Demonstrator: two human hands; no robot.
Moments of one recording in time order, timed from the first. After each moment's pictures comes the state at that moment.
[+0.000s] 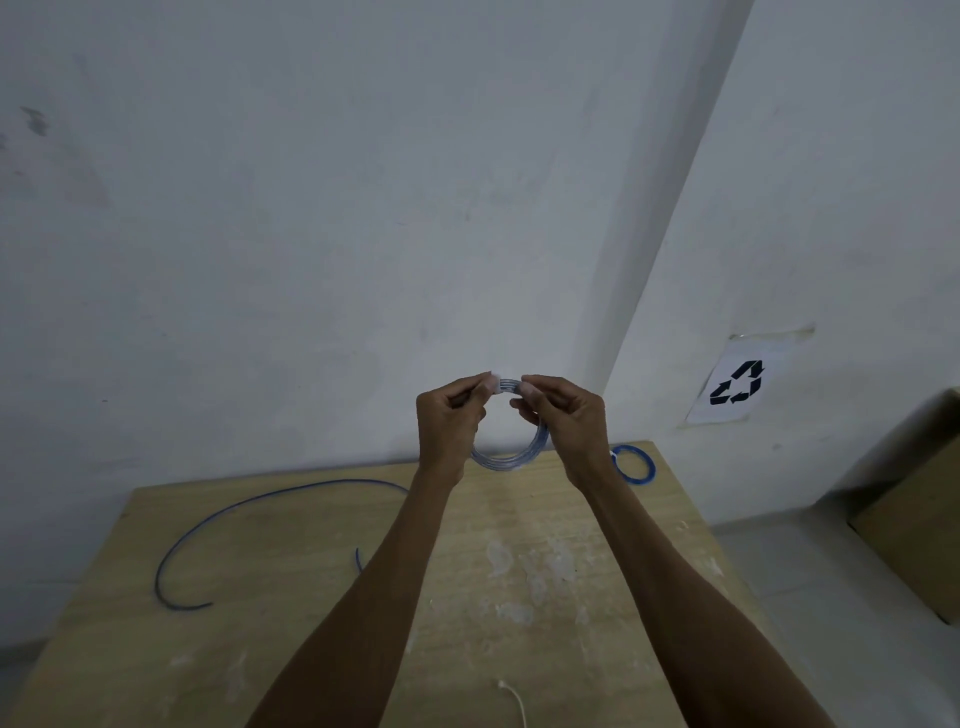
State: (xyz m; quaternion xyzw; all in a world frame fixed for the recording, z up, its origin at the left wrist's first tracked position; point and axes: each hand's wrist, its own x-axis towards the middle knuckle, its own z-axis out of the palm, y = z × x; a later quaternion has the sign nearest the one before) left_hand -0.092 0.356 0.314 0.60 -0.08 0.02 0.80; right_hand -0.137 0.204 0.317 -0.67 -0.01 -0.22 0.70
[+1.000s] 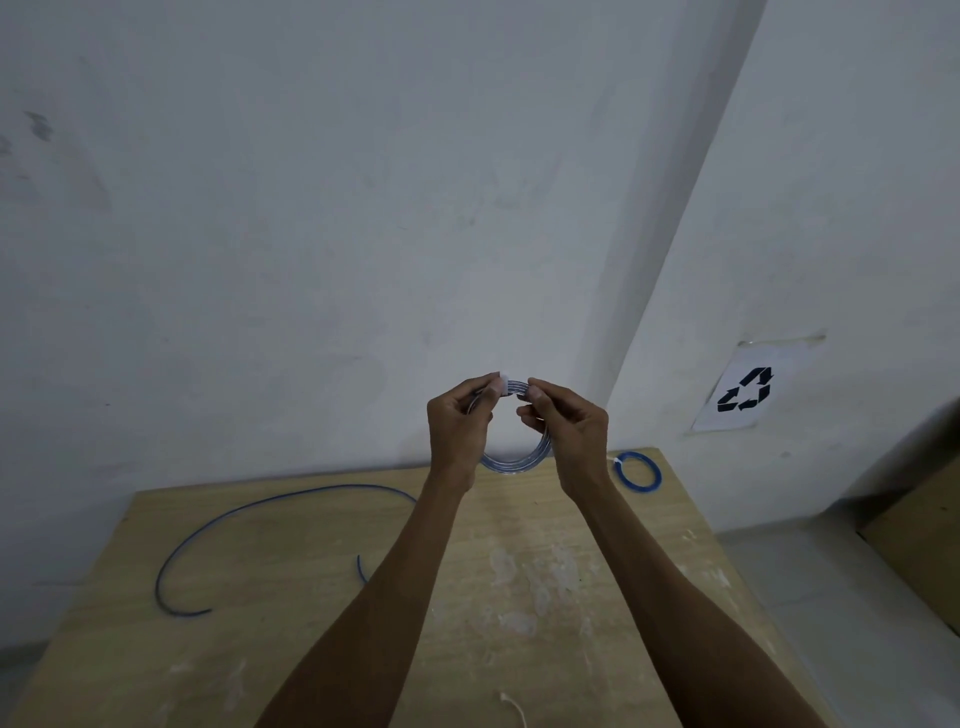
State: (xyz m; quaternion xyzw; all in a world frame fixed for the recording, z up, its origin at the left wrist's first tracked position) left_hand -0.085 0.343 0.310 0.59 -0.06 0.04 0.81; right_hand -0.129 0.212 0.310 -0.64 0.02 -0.27 0.72
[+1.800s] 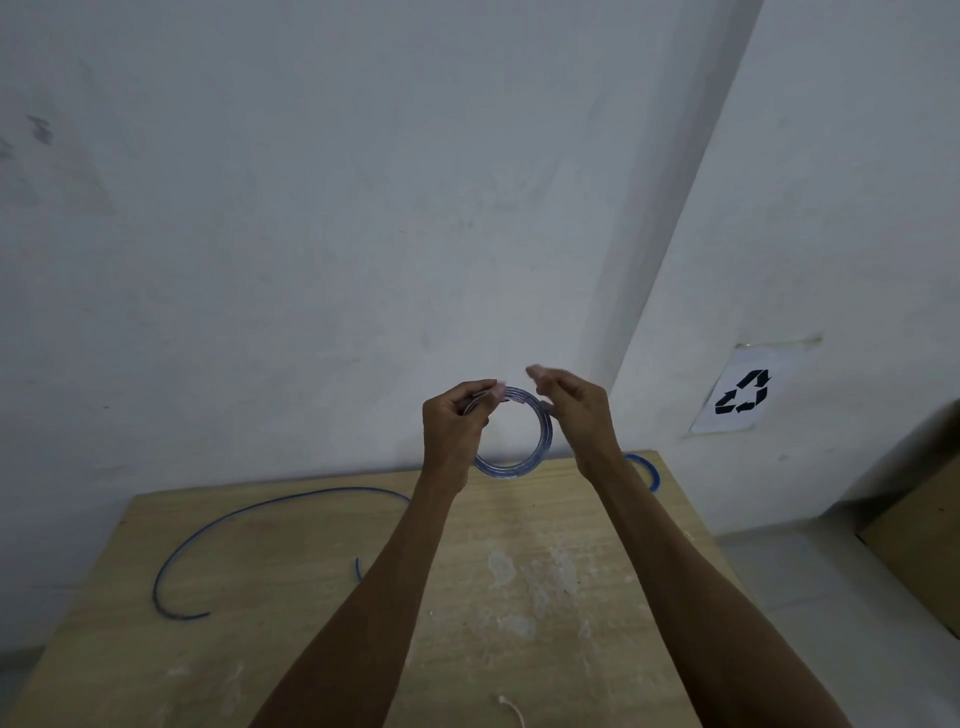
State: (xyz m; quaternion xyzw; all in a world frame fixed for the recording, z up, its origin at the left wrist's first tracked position) left_hand -0.085 0.348 0.314 0.59 -0.07 0.02 0.80; right_hand -0.115 0.191 0.334 -0.73 0.07 -0.19 0.66
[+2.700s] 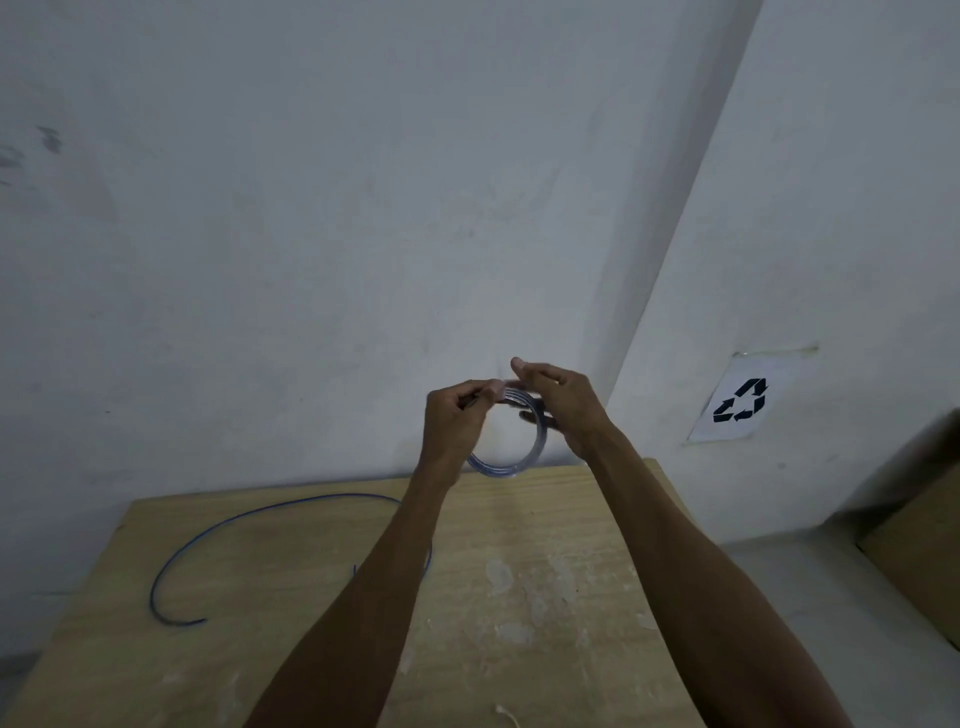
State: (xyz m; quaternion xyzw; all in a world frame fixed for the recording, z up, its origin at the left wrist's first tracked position) left_hand -0.078 0.353 0.329 0.66 -0.10 0.00 0.74; right_hand -0.098 0.195 0.362 -0.73 0.10 -0.07 0.68
